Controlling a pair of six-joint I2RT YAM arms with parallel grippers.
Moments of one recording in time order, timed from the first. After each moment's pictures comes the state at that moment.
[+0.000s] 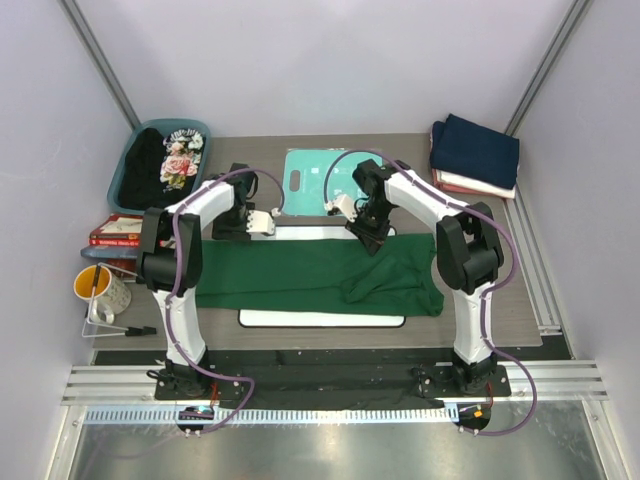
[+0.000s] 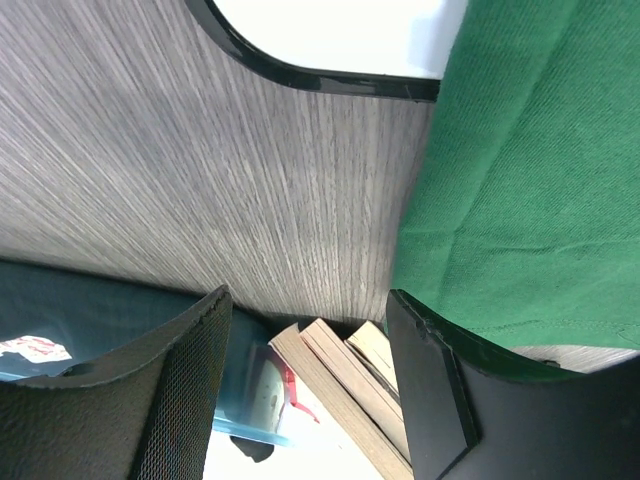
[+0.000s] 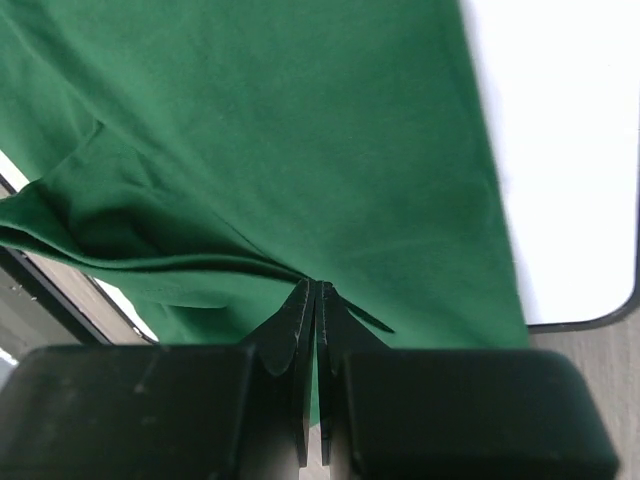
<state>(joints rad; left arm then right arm) -0.21 2.01 1.45 -0.84 -0.25 1.41 0.47 2.06 1.69 -1.14 -0.31 -0.68</state>
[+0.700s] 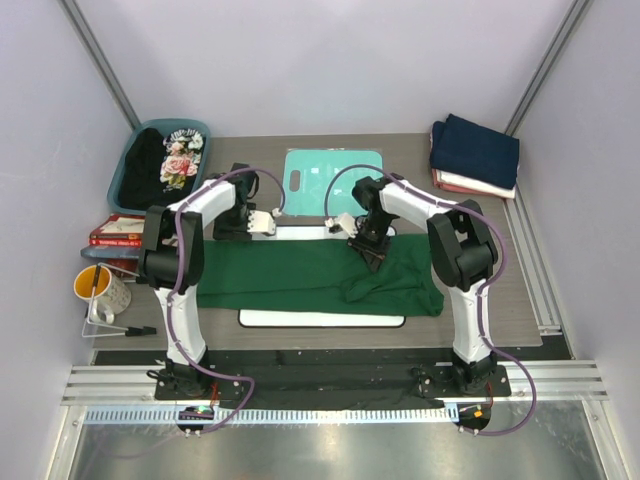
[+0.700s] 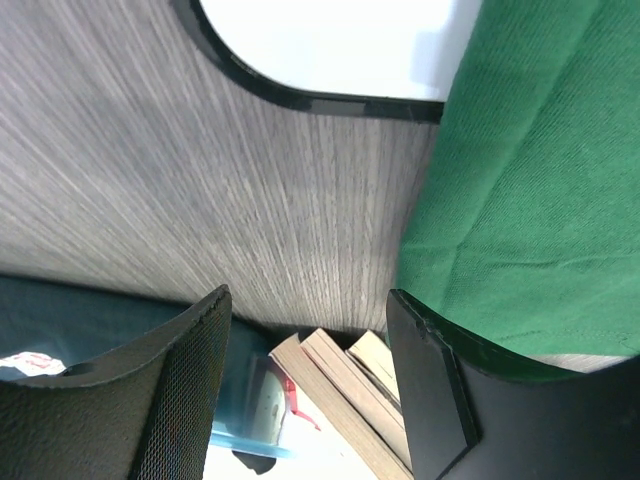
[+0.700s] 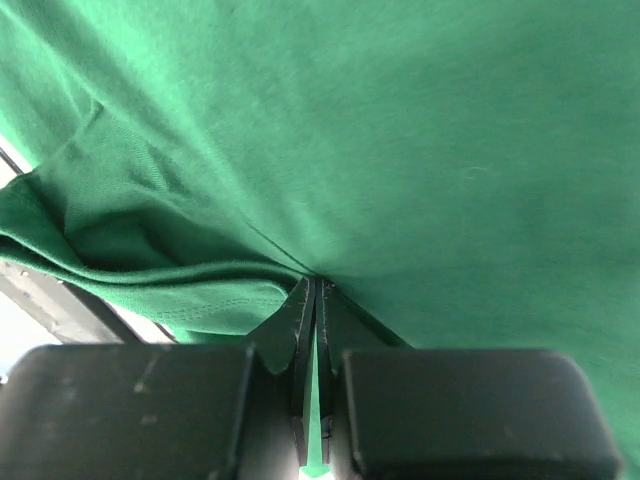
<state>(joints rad) -0.21 2.03 1.47 -0.85 -0.24 1.41 0.48 2.11 1.59 -1.14 -0.35 -0.67</state>
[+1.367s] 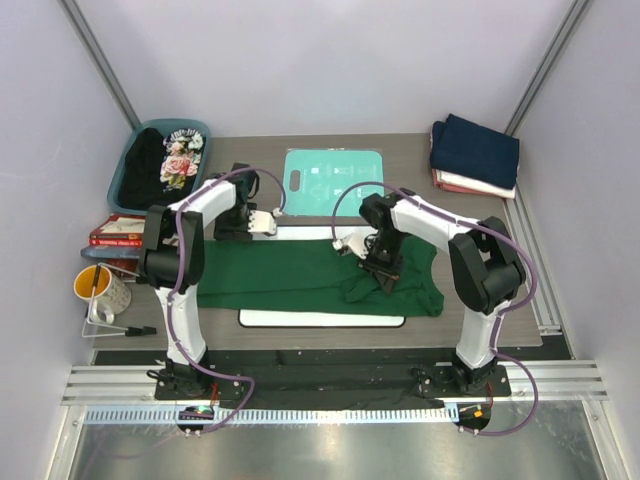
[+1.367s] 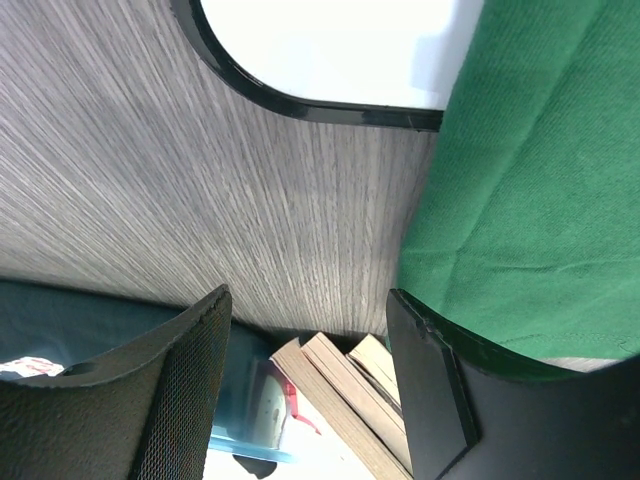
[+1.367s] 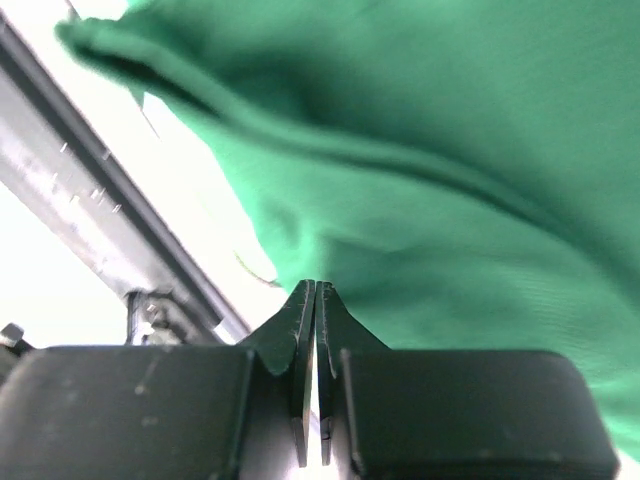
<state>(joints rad) -0.21 2.04 1.48 -0.86 -0.23 1.41 0.52 1.89 1.35 -1.19 -0.34 -0.67</state>
